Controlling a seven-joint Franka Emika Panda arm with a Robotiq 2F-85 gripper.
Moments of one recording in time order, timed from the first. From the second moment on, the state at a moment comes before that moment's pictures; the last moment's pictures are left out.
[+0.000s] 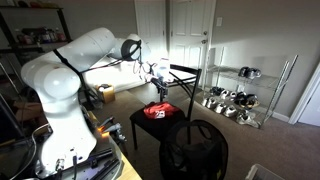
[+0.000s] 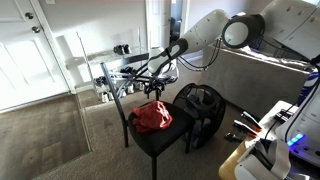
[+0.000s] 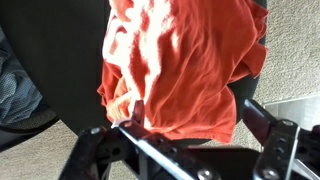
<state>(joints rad) 0.25 1.18 0.04 -1.16 0.11 2.32 0.39</state>
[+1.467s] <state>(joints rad) 0.31 1.48 -0.03 -0.89 0.09 2.18 0.50</state>
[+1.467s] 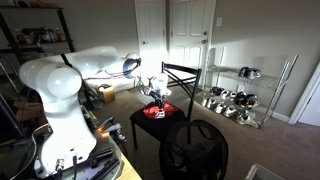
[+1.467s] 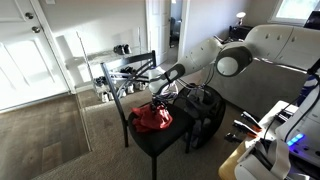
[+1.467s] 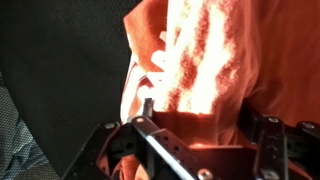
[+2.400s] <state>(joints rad) 0.29 1.45 -0.02 -0.88 0.09 2.17 0.50</state>
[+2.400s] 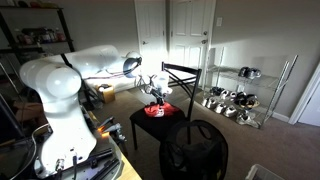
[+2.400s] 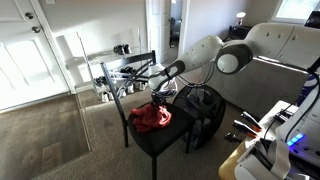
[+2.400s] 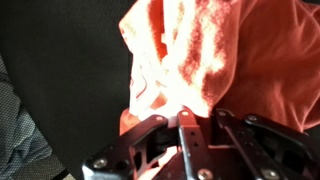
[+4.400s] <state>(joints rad) 0.25 0.75 -0.07 -2.07 0.28 3.08 0.84</state>
